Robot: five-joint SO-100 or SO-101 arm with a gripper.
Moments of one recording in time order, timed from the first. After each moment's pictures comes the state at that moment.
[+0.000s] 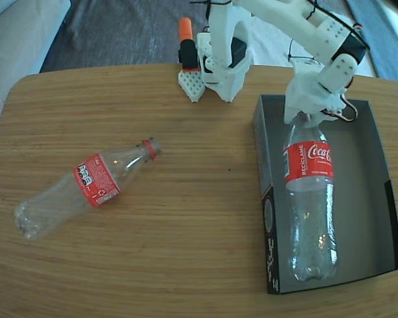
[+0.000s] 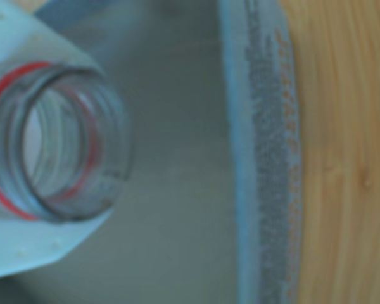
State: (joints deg) arm -54.3 96.0 104.9 82.6 -39.3
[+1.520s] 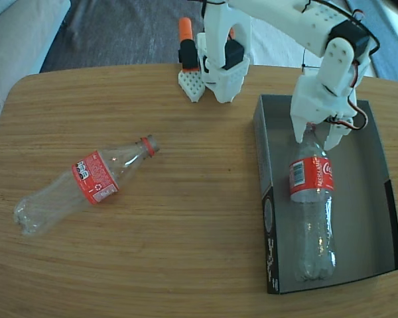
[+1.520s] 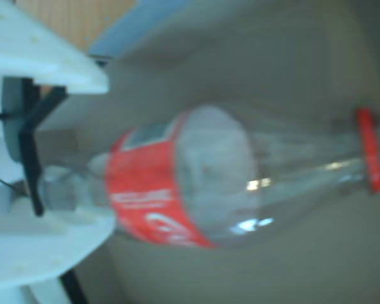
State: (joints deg) arm -40.5 96.0 86.4 86.4 -39.2
